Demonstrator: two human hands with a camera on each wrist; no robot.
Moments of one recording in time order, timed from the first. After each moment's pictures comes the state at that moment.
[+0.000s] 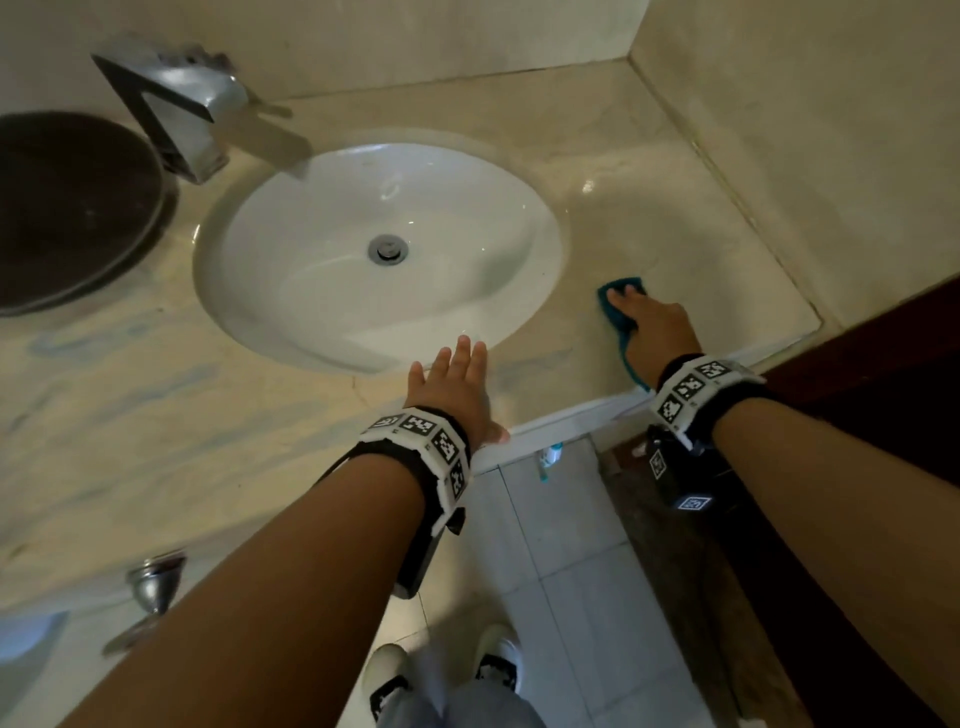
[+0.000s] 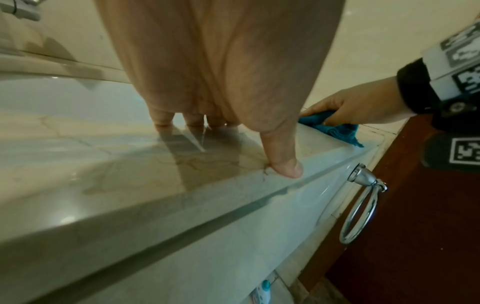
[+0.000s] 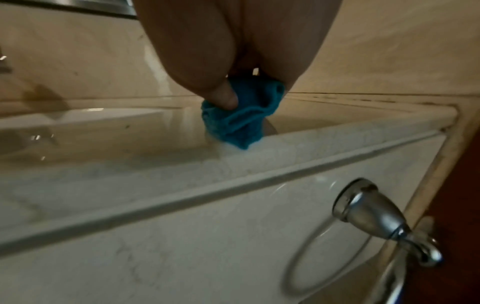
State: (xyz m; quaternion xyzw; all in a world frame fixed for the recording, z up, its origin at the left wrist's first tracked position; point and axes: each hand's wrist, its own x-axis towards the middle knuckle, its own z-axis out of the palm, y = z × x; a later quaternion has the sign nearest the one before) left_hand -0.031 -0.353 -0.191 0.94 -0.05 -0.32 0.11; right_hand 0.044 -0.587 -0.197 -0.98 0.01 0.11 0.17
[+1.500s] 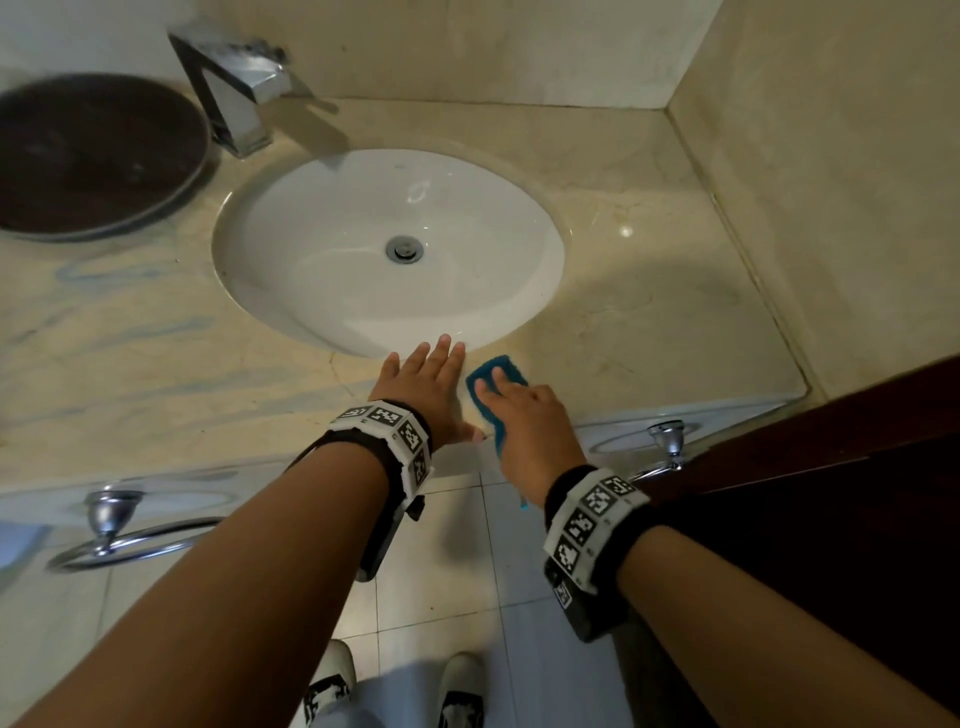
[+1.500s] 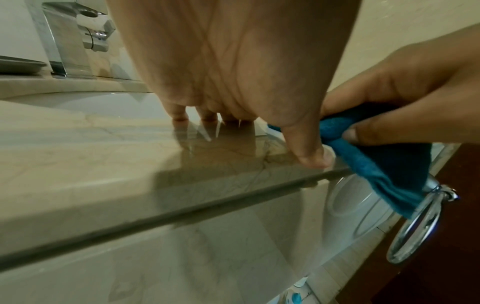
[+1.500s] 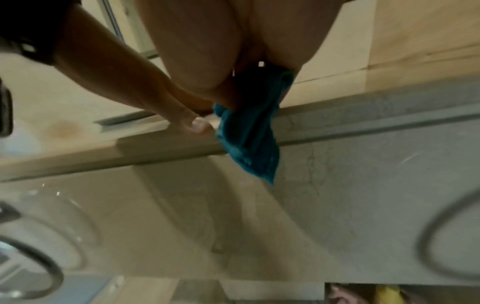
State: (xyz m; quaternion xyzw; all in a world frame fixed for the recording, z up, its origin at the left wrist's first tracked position) left_hand -0.042 -0.365 -0.196 0.96 -0.01 -0.26 0.07; right_hand -0.044 -0.519 -0.205 -0.95 -0.25 0.13 0.10
